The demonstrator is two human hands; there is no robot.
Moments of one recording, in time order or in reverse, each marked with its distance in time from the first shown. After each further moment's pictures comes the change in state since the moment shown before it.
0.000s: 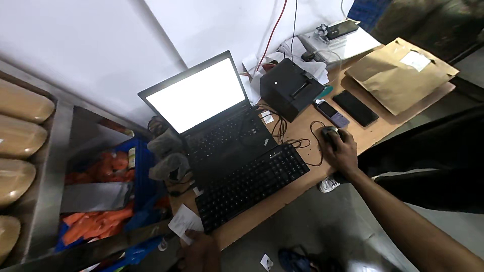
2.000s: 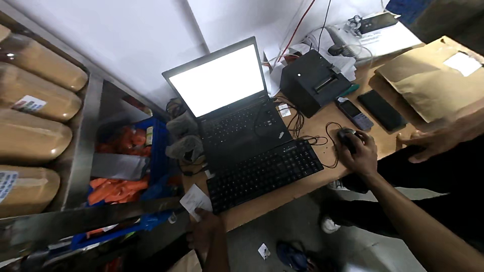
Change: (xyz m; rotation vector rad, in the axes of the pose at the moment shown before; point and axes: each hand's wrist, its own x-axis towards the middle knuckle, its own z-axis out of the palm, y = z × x) left_hand -0.004 0.008 -0.009 -0.017 -0.026 -0.030; right_hand -0.001 -0.001 -0.004 0.068 -0.028 -0.084
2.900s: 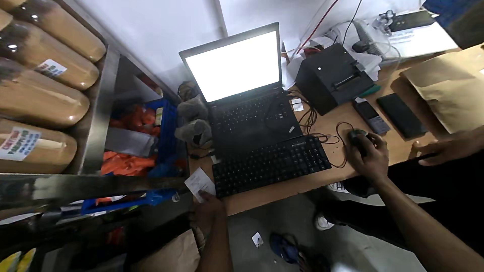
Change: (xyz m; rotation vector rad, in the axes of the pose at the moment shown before) left_hand 0.000 0.005 -0.004 0.032 -0.023 -0.028; right_hand 0.000 -0.005 -0.004 0.009 -0.059 -0.037
